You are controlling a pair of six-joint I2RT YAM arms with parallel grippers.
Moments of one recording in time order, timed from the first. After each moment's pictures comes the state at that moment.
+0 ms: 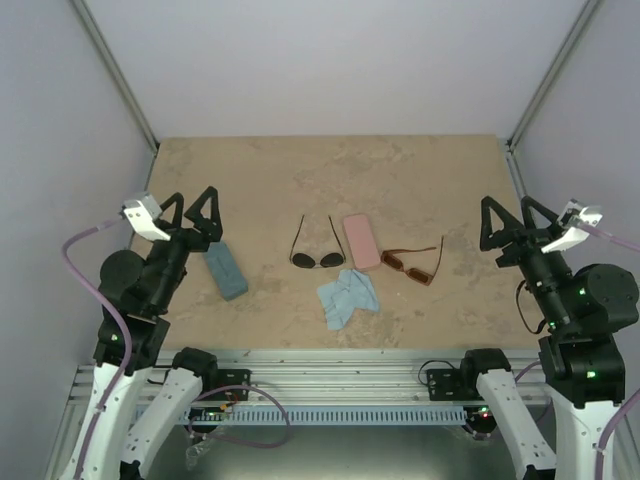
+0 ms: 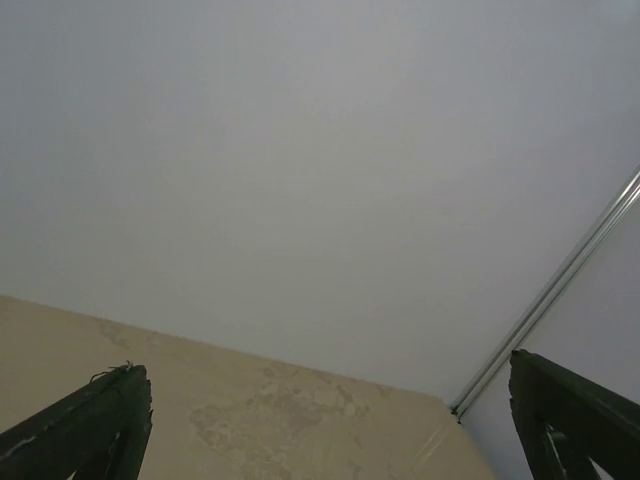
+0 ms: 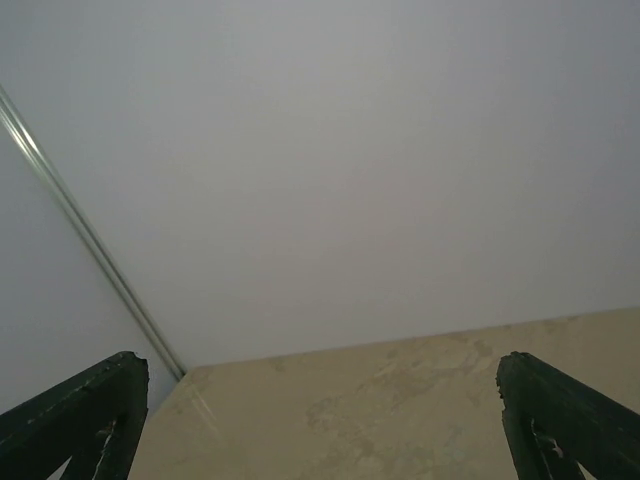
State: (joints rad) left arm -0.28 0.51 0.87 -0.22 -0.04 -0.50; right arm 0.09 0.49 1.12 -0.51 -0.18 0.43
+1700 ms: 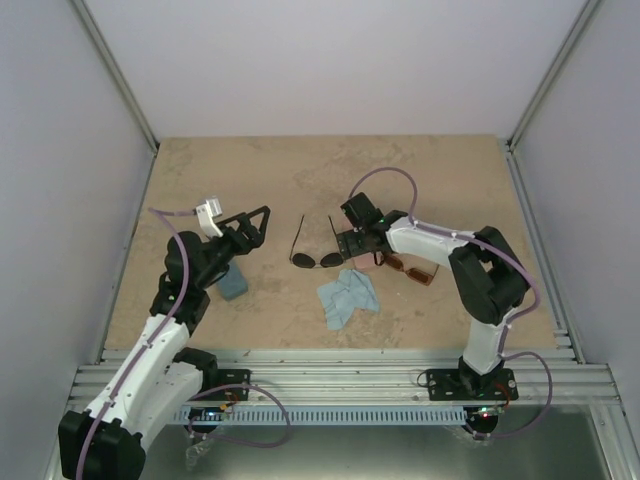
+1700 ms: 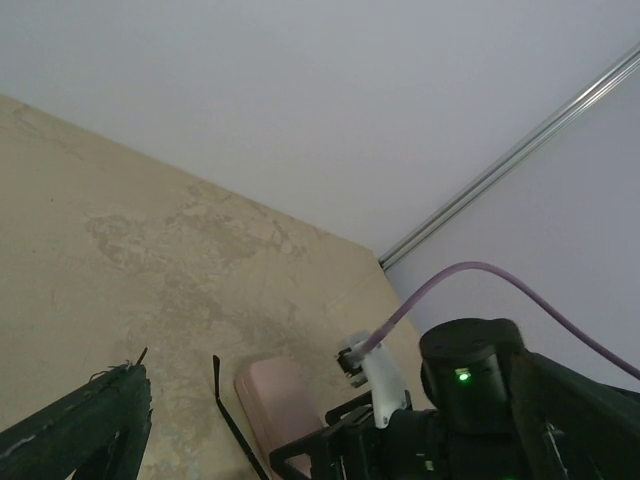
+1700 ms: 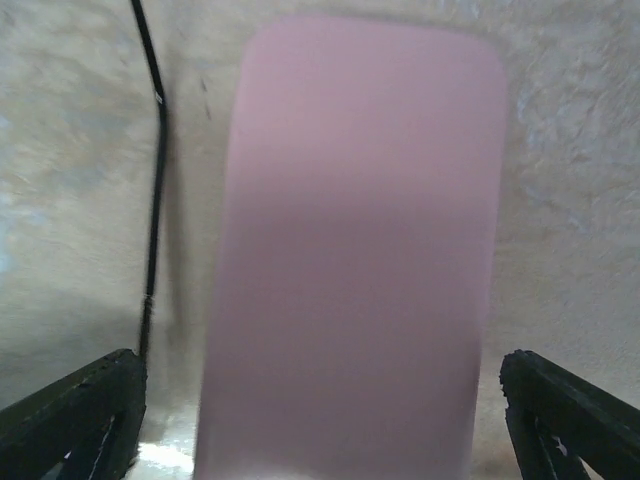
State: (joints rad) left arm -0.26 0.76 0.48 0.21 0.29 -0.73; right arm 0.68 1.84 1.21 -0.44 0.20 0.29
